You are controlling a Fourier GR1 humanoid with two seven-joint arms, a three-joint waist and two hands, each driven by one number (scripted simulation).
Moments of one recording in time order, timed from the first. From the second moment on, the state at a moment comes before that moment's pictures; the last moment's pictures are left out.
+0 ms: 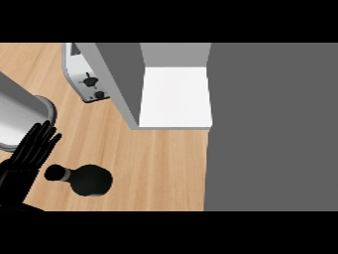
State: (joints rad) left arm 0.13 0.16 0.23 -1.64 0.29 -0.52 -0.07; right arm 0.11 -0.06 0.02 -2.39 -0.21 0.21 0.39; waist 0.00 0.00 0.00
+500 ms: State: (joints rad) left arm 0.11 0.18 0.24 -1.43 0.19 -0.59 -0.25; right arm 0.09 -0.05 0.03 -2.40 -0.19 0.20 0.41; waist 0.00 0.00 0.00
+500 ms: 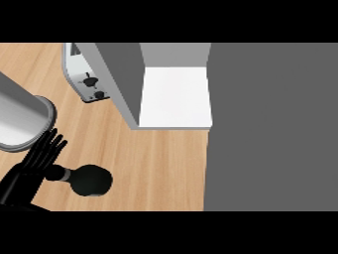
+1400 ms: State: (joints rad) left arm -0.09 0.20 0.20 -0.91 -0.01 -0.55 -0.55; right arm 0.08 -0.06 0.00 -2.40 -0.19 0.21 0.42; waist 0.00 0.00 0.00
